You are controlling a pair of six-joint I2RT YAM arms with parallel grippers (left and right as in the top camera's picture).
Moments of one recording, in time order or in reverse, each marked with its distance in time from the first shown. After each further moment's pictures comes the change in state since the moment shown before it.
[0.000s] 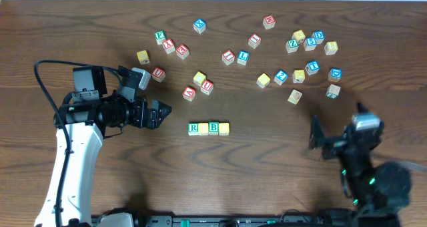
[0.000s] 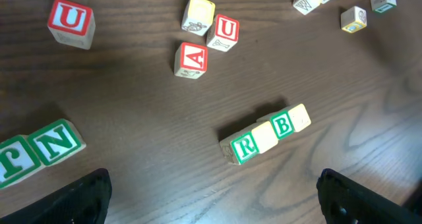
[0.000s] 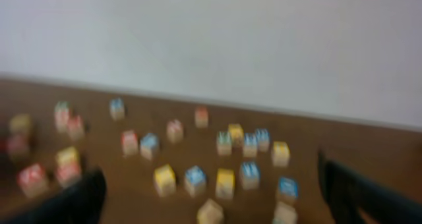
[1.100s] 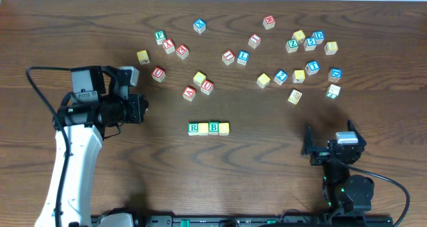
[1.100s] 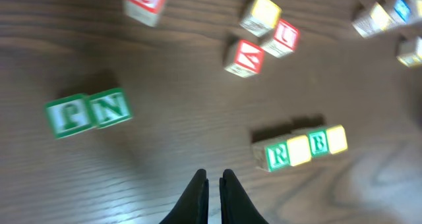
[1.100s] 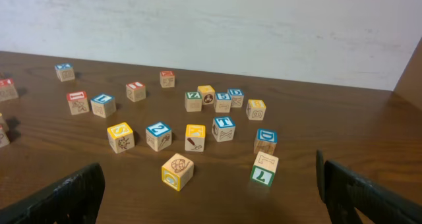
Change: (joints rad) left arm 0.000 -0.008 0.000 0.018 -0.159 -0.185; right arm 0.000 -0.341 -0.521 0.219 0.143 -0.009
